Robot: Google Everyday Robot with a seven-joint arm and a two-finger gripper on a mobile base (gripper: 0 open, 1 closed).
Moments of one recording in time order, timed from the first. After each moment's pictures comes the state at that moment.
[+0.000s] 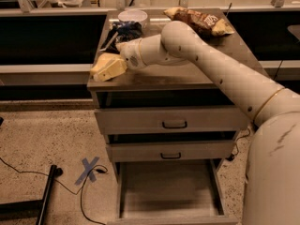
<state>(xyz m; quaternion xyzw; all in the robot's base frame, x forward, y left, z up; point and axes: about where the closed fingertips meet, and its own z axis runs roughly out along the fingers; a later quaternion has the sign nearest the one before) 0.707 0.136 0.846 -0.50 0.65 0.35 0.45</state>
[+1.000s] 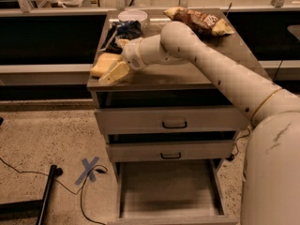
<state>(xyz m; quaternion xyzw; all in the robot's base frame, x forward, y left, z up) 0.720 0.129 0.838 -0.55 0.62 0.29 0.48</state>
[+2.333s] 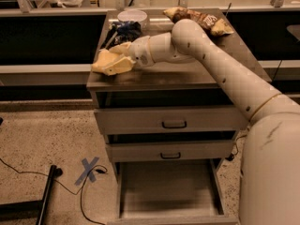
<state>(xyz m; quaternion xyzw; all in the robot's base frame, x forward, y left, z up) 0.710 0.118 0.850 -0.54 0.60 0.37 0.46</state>
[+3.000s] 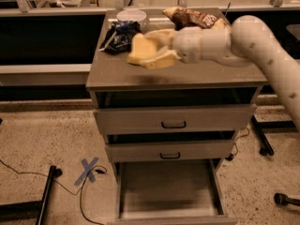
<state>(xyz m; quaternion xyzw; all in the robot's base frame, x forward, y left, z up) 0.659 -0.004 0.922 -0.55 0.53 0.32 0.56</state>
